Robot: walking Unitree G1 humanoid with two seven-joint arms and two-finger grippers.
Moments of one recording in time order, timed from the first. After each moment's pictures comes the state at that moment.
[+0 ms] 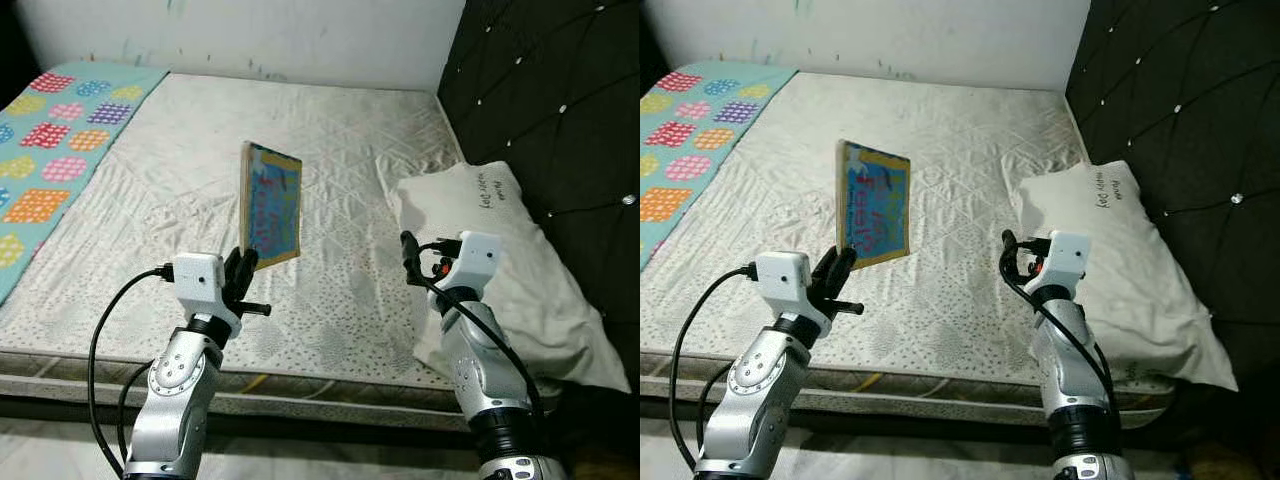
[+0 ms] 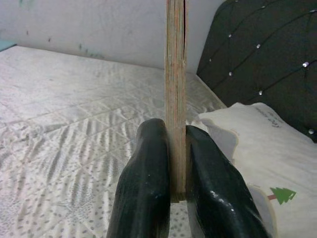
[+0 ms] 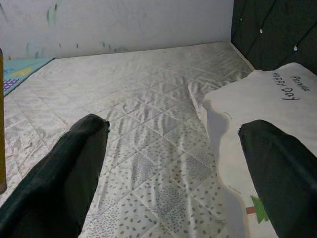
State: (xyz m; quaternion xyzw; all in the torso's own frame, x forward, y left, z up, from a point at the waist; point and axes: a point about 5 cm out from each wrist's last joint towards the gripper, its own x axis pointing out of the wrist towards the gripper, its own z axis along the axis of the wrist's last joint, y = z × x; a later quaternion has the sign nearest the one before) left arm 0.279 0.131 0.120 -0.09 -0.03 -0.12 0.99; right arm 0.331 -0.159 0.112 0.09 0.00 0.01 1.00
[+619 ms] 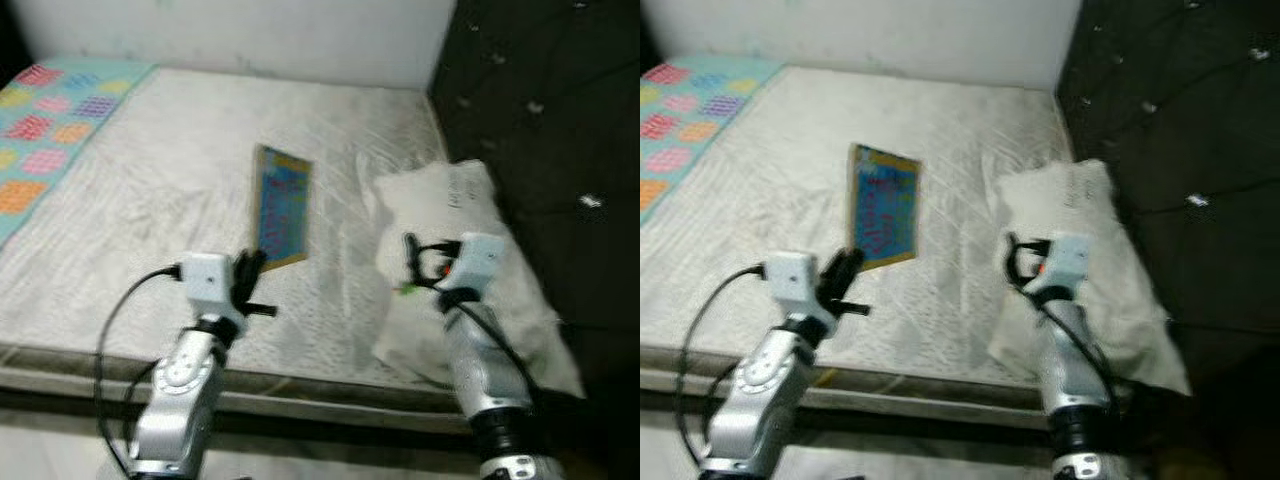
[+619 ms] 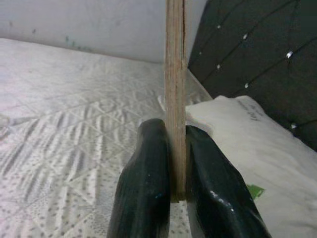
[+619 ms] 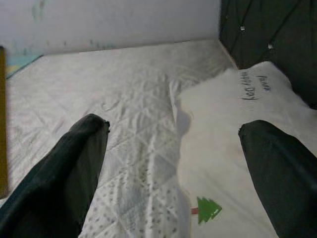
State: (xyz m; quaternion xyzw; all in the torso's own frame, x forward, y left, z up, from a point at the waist) left arm 0.280 0.133 0.118 -0.08 -0.02 -0.12 0.99; right arm 0.332 -0.154 0.110 0.10 0.01 0.01 1.00
